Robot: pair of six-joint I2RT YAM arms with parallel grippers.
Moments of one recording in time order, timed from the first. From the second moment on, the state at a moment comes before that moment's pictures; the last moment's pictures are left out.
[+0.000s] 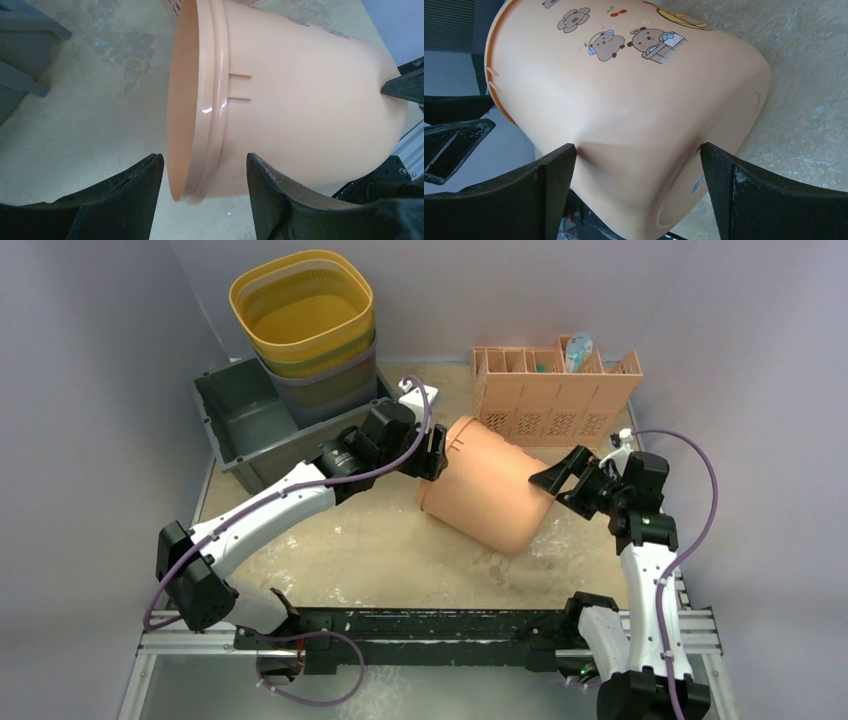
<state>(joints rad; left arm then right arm) -0.82 1.42 1.33 -0.47 -0.09 -0.36 -0.20 0.81 0.76 -0.61 -0.59 0.55</state>
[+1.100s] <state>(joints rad) -0.80 1.57 1.42 -0.38 -0.12 -0.31 -0.21 0.69 0.75 -0.52 -0.71 0.69</state>
